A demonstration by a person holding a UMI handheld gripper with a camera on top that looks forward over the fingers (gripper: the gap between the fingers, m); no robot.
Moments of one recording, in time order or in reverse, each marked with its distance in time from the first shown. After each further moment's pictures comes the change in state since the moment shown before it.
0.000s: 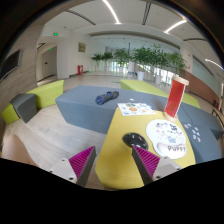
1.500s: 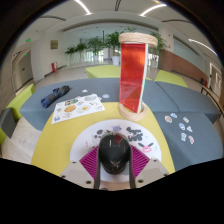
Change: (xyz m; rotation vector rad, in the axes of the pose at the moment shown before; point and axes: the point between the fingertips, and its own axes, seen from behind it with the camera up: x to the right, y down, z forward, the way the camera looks) arm 0.253 0.007 0.144 -0.133 0.162 0.183
